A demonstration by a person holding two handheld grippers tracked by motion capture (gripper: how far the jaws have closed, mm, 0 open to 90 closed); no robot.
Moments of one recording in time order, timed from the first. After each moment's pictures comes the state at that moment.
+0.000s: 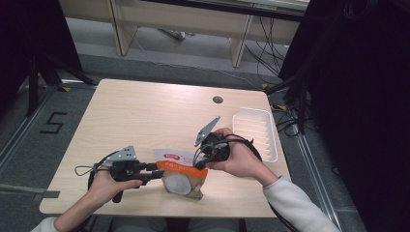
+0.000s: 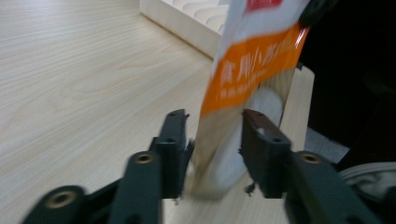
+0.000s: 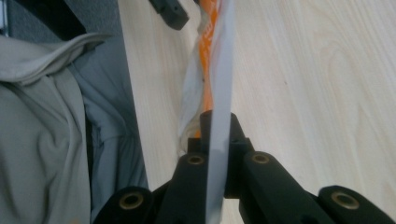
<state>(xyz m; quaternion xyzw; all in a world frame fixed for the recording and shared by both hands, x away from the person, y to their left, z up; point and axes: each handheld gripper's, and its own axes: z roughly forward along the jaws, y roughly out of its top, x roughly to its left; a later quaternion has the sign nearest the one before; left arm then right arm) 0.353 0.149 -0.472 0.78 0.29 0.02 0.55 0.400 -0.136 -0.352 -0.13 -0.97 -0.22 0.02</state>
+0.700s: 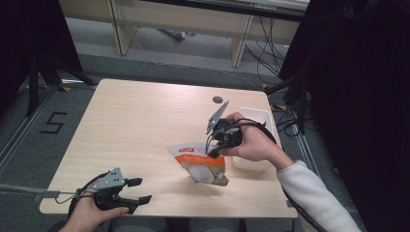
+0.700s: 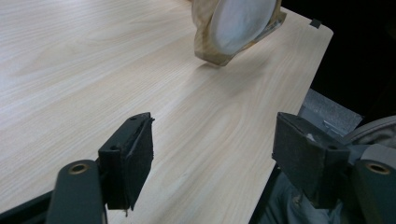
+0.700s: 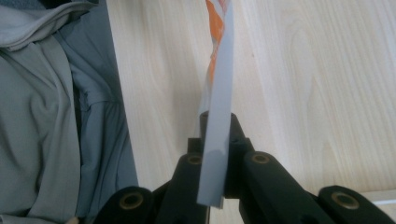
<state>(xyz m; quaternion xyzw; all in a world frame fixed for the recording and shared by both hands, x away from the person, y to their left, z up) 0.296 0.171 -0.484 0.79 0.32 0.06 0.51 0.418 -0.157 -0.318 -0.12 -0.98 -0.17 0.01</state>
